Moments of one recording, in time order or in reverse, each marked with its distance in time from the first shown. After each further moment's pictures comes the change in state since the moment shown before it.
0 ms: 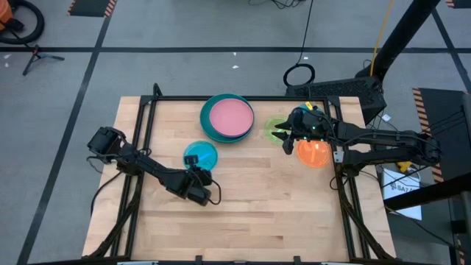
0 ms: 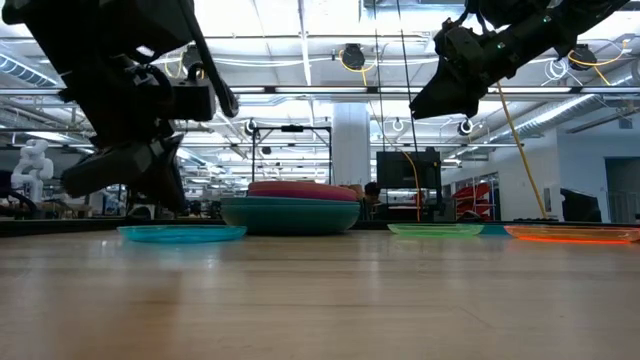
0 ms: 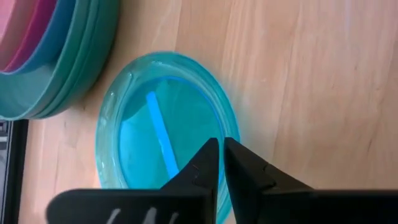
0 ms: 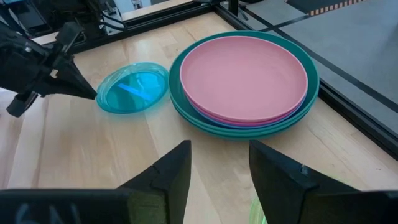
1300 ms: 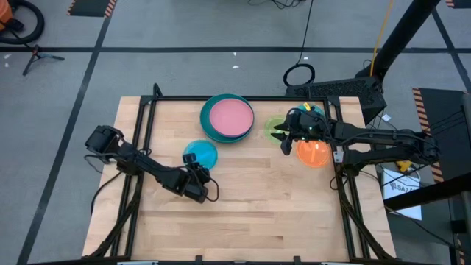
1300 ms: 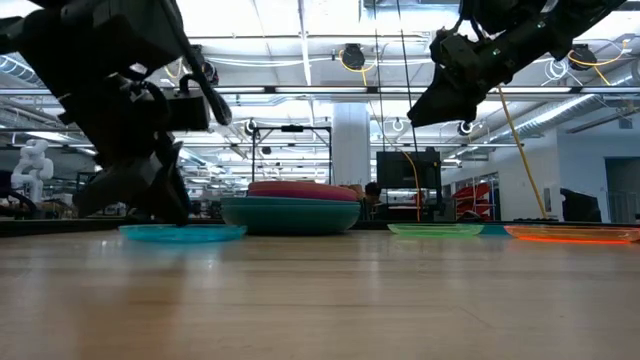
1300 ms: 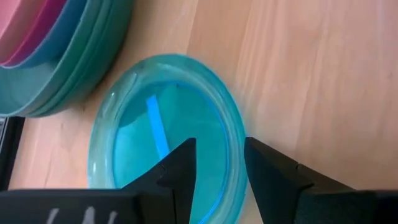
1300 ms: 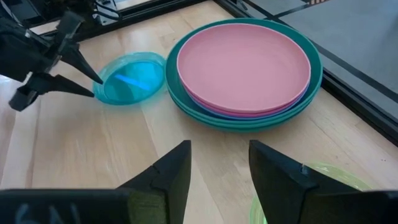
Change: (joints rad) left arm 0.014 -0.036 -0.120 0.179 -0.048 0.009; right arm 0.000 0.039 0.000 0.004 0.001 0.012
